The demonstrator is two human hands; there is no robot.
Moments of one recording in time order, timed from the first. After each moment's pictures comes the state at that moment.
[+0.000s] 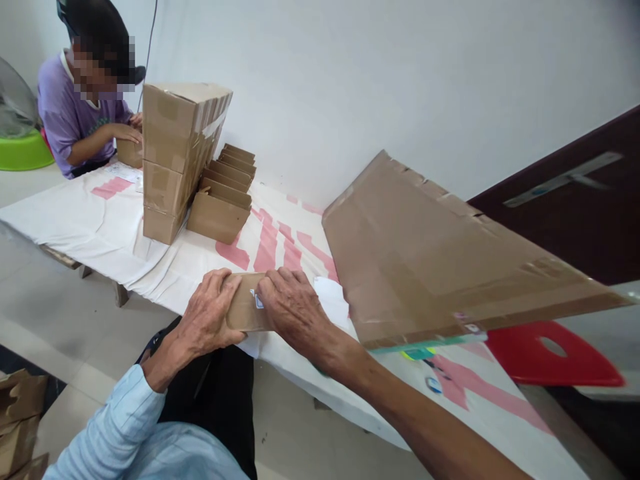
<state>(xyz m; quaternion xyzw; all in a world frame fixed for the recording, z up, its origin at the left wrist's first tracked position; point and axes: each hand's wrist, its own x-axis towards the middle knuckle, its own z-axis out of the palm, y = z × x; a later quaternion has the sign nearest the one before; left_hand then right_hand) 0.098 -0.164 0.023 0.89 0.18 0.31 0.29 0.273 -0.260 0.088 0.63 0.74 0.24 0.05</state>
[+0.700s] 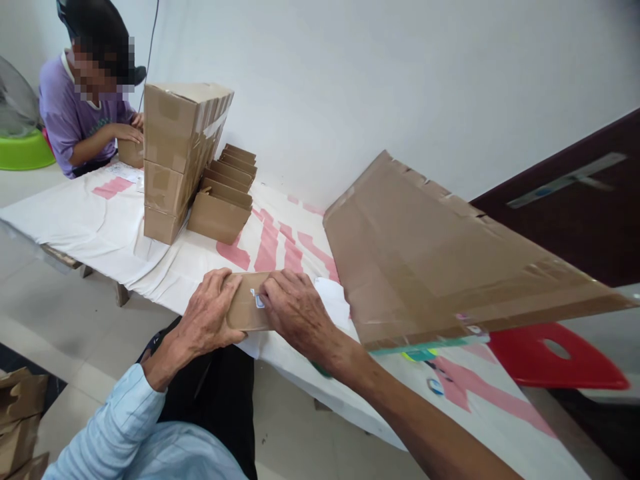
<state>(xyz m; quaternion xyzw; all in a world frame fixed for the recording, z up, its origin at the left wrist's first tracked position) 0.098 -0.163 0.021 0.88 0.19 0.31 0.29 0.281 -0.263 0.085 0.63 0.75 0.20 -0.03</state>
